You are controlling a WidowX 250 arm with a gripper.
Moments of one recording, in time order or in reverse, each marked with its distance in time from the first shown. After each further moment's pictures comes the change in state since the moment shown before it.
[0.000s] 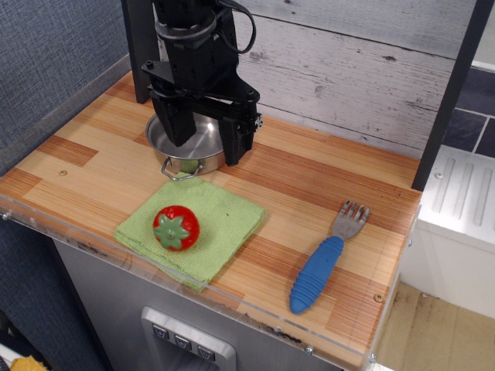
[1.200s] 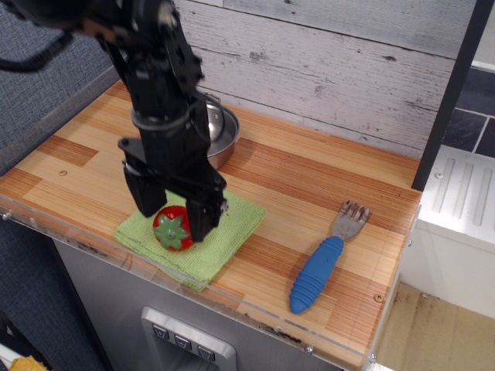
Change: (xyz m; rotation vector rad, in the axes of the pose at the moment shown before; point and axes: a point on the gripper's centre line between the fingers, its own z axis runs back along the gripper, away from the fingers) arm -0.050 0.006 -0.049 0.031 0.102 -0.035
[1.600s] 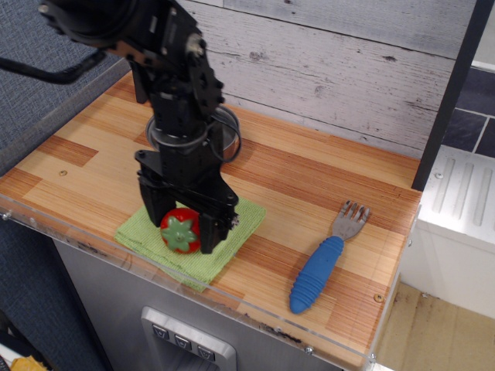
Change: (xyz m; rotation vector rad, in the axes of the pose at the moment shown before) arm 0.007 -0.004 -0.017 0.030 0.031 -0.019
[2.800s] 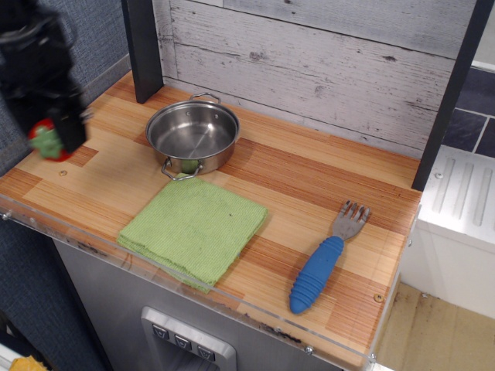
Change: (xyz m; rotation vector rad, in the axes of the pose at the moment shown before) arm -0.026 0.170 0.033 -0.014 -0.029 0.185
